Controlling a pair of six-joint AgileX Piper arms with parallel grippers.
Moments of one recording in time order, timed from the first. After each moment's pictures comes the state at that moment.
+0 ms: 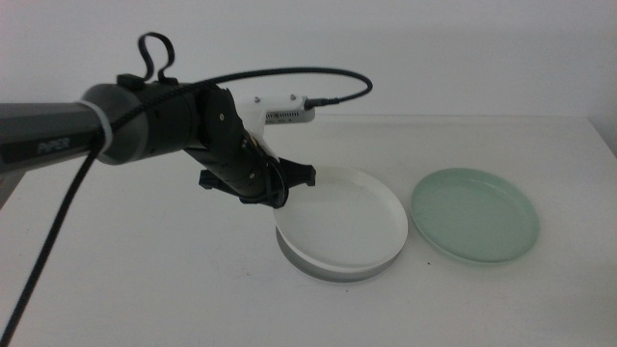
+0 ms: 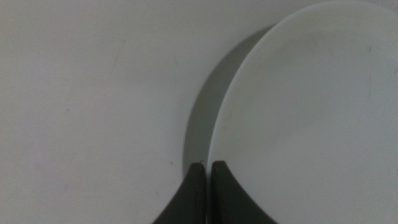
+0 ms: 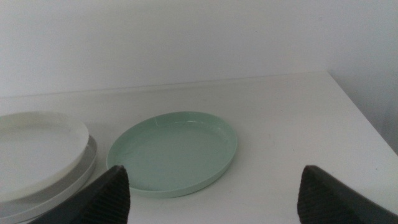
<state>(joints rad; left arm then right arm) -0.45 1.90 -1.31 -0.25 0.60 -0.13 0.05 0.00 0.00 0.05 0.24 0.06</state>
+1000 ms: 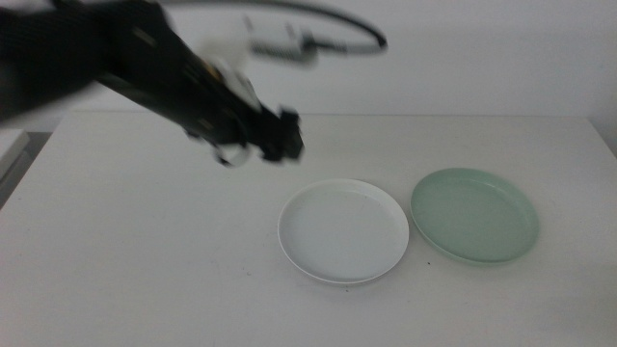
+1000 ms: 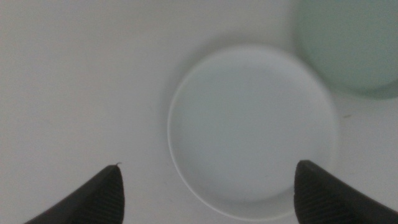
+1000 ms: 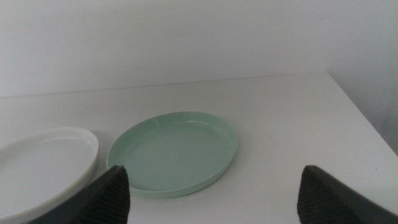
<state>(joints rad) -0.45 1.60 -1.32 -0.28 0.76 0.21 0.05 0.00 0.00 0.05 0.24 0.06</state>
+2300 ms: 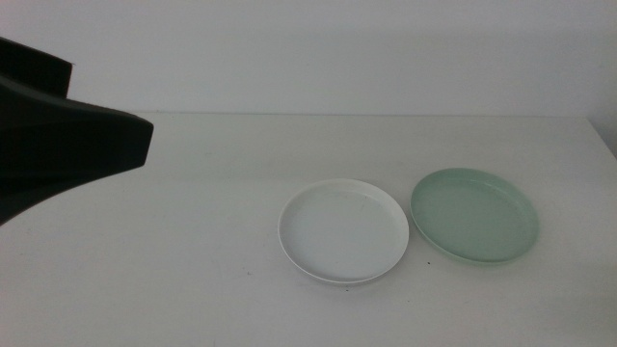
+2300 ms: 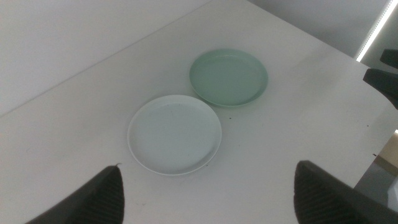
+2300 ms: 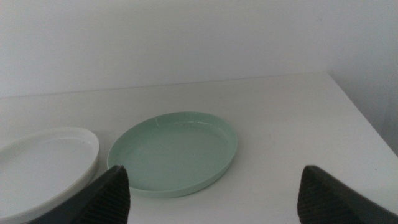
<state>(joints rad) -0.44 0.83 -1.29 -0.37 1.14 0.31 0.05 0.00 0.00 0.05 0.24 0.06</state>
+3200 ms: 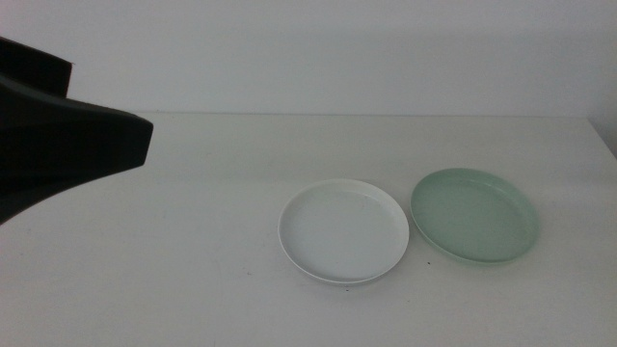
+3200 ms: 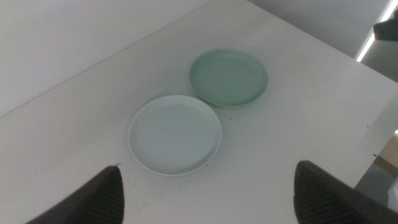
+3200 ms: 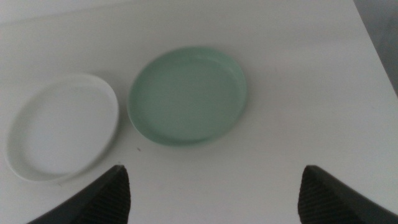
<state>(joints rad) -0.44 0.83 -1.29 -0.37 1.14 0.31 0.05 0.58 -0.70 0.07 0.84 0.13</state>
